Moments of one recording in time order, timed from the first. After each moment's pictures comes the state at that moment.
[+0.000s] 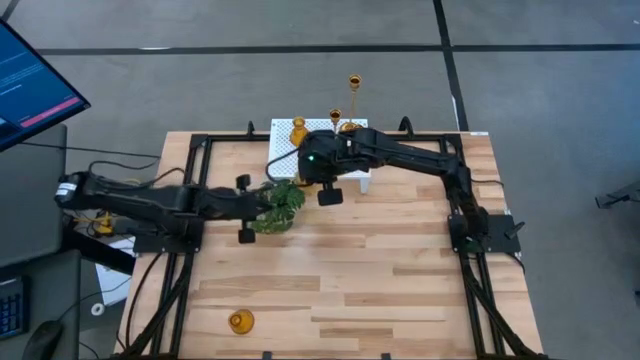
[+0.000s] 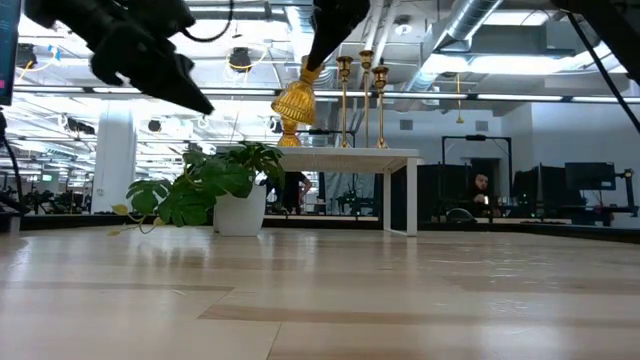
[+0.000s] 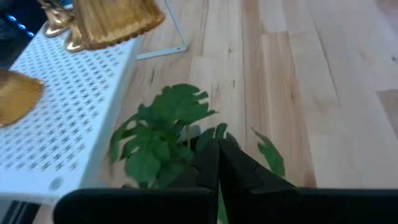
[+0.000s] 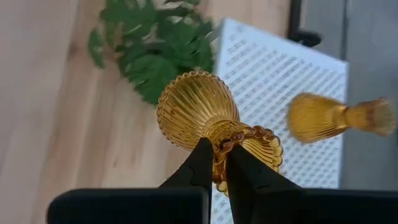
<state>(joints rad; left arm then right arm) -0.09 0.69 0.54 -0.27 -0.33 0.20 -0.11 2.10 2.34 -1.28 0.23 -0.40</state>
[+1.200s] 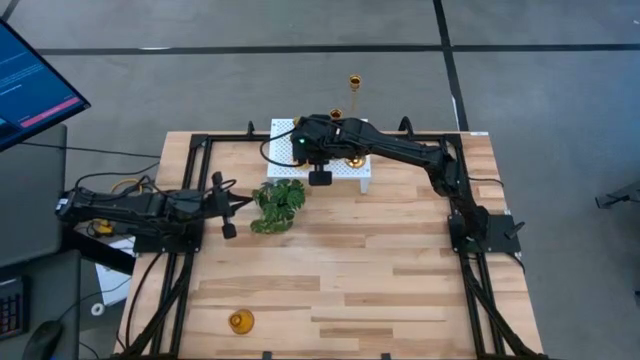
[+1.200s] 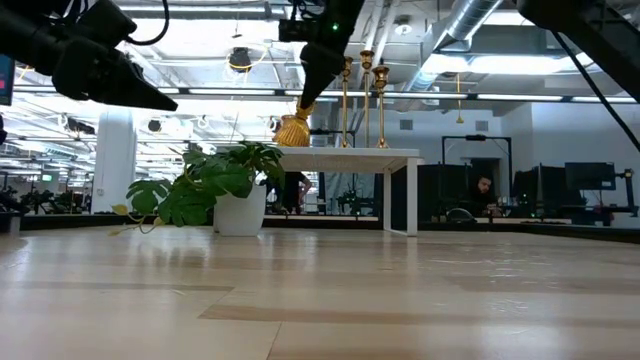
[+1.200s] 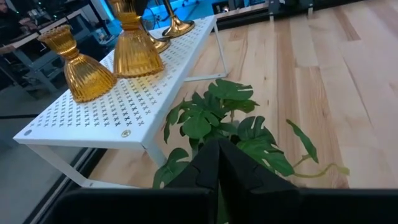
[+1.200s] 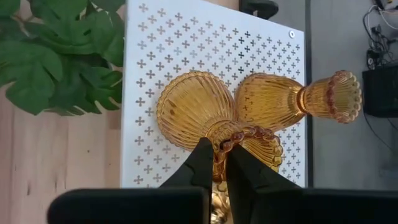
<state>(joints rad) -0.09 0.22 0.26 -0.22 -0.44 0.21 -0.22 2.20 2.33 -1.16 0.32 -0.43</state>
